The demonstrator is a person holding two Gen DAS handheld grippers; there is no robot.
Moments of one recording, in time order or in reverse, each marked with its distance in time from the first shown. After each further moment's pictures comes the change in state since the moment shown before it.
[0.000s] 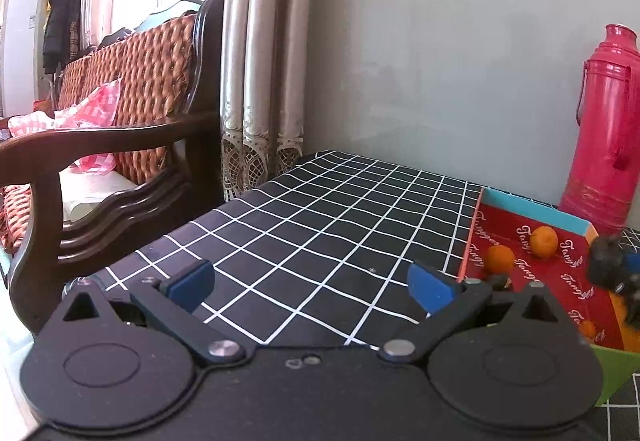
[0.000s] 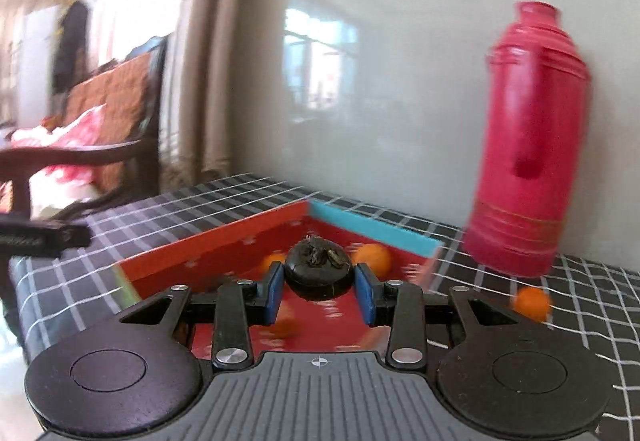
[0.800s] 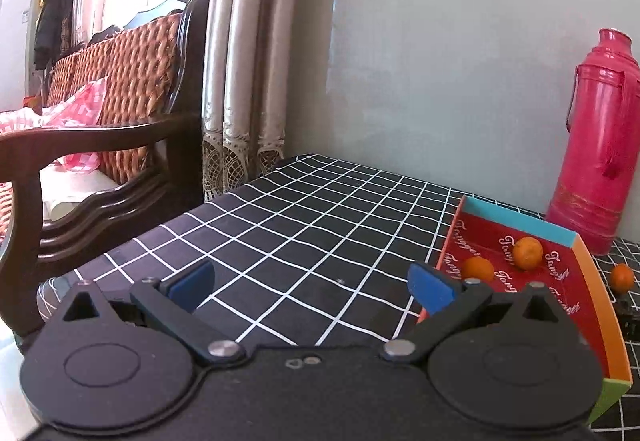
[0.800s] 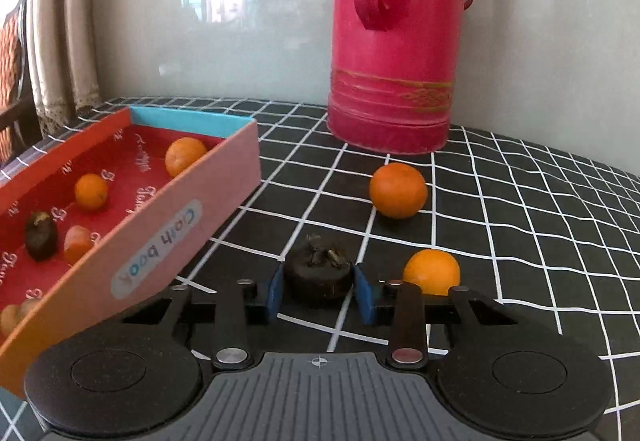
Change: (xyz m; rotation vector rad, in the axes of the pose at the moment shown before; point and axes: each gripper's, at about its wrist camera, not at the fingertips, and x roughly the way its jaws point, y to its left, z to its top) left arm 0.008 -0.019 0.002 -0.023 -0.008 -0.034; right arm 0.029 -0.120 -0.033 0.224 0.292 -0.263
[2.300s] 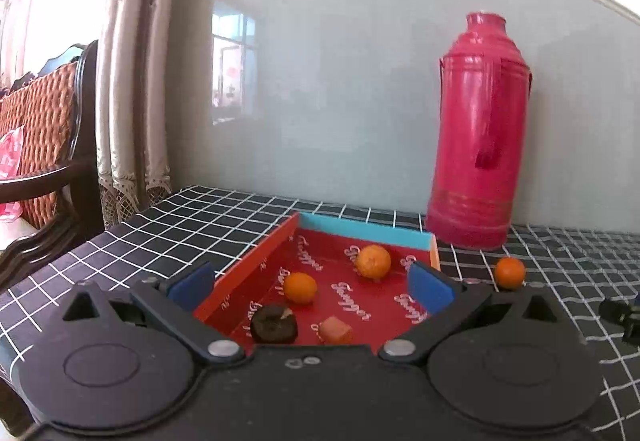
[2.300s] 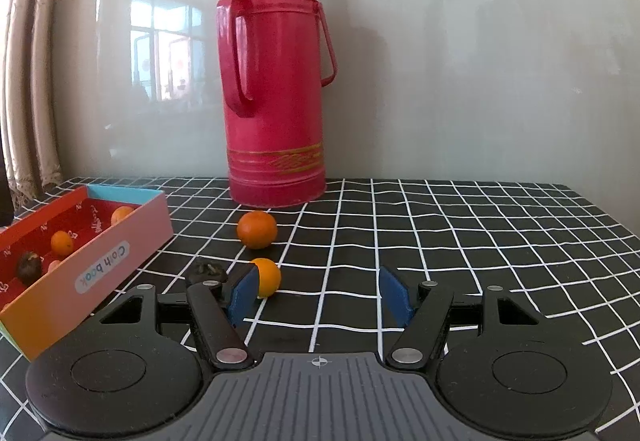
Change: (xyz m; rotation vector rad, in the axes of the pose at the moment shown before) left arm -0.034 -0.116 -0.009 0.114 -0.083 -0.207; right arm -0.099 -0.073 -0.038 0.109 -0.214 -0.121
